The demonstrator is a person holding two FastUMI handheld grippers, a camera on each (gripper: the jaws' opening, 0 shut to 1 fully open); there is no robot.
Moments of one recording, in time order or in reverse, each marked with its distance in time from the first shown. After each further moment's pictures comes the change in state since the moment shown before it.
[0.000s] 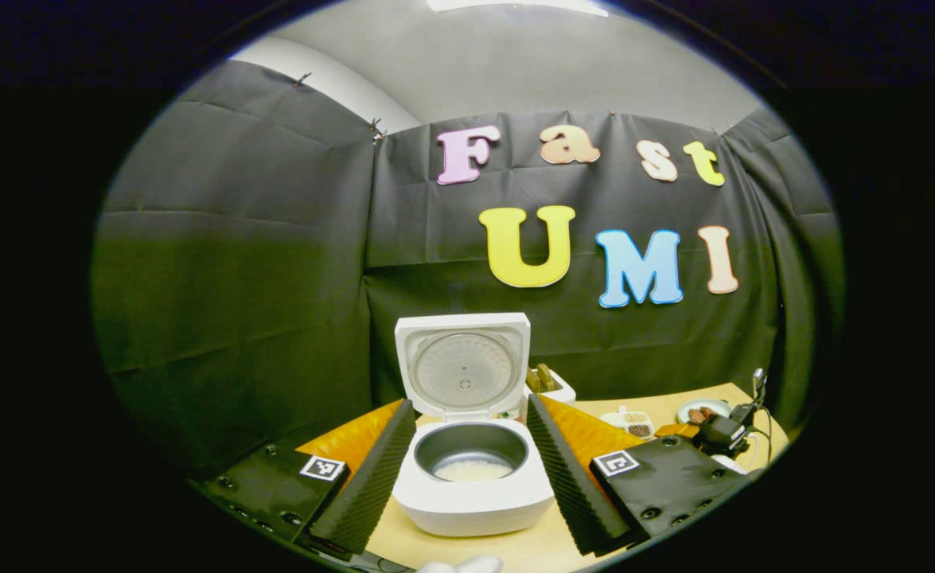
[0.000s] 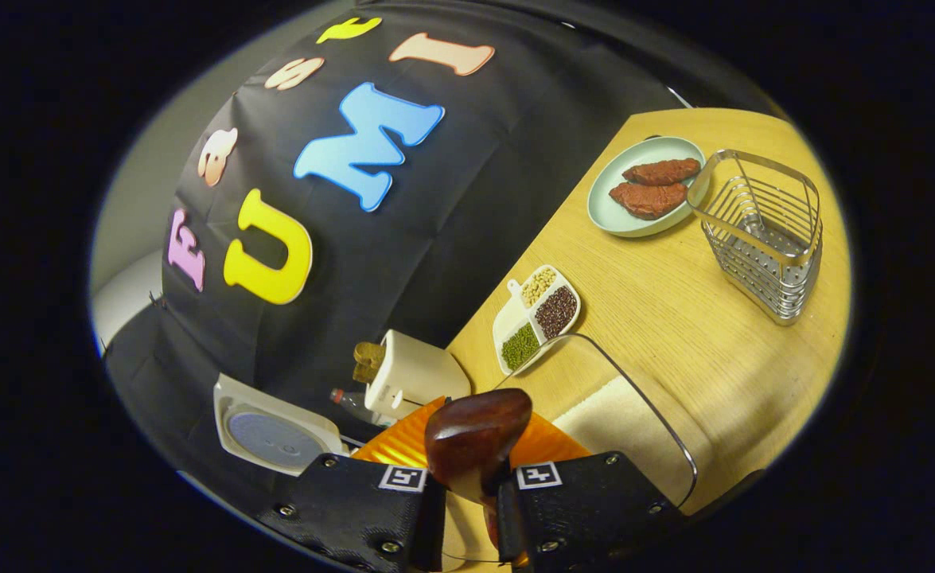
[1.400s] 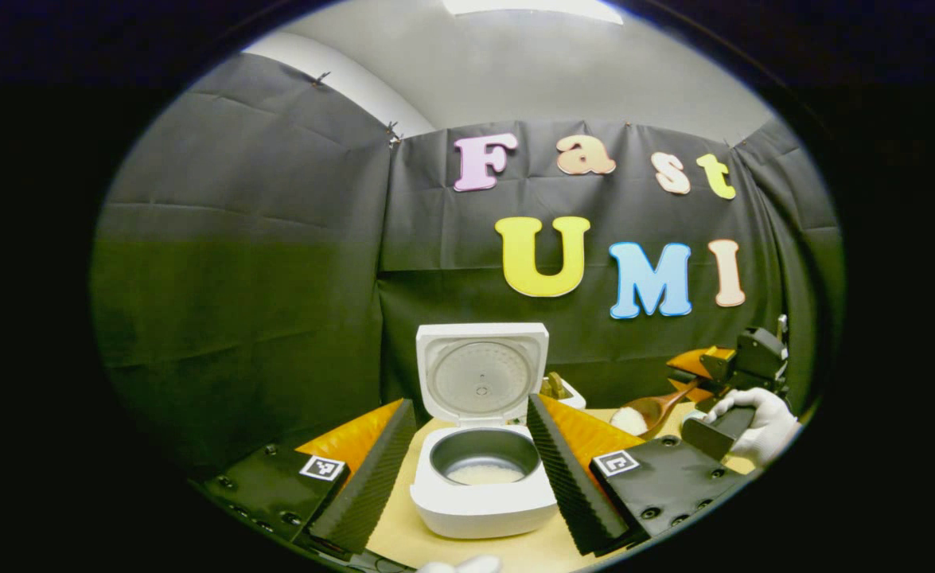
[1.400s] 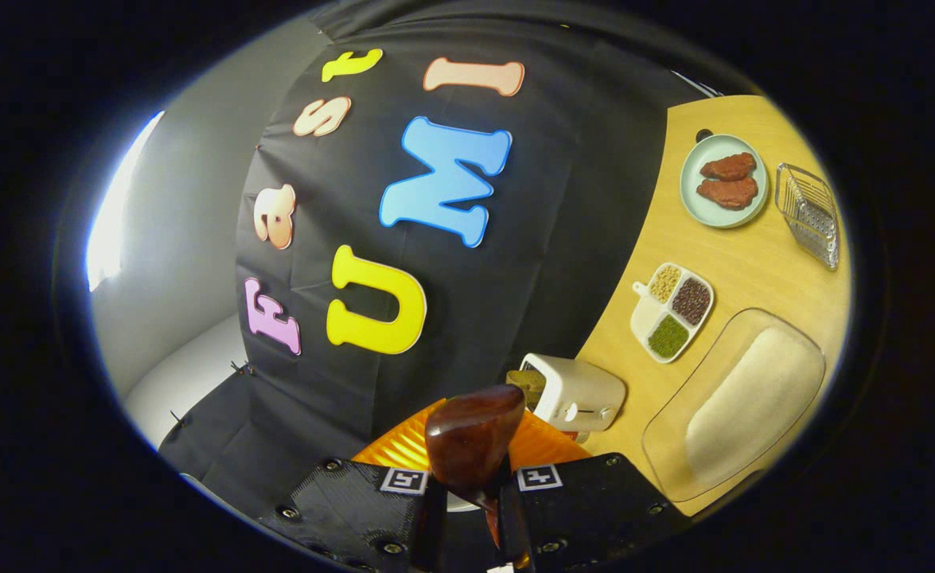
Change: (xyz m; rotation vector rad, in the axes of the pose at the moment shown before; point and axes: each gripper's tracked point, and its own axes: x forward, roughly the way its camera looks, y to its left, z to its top) left arm -0.009 0.042 0.012 -0.031 -0.027 0.036; right arm -0.028 0.211 -0.013 0.111 -0.023 0.238
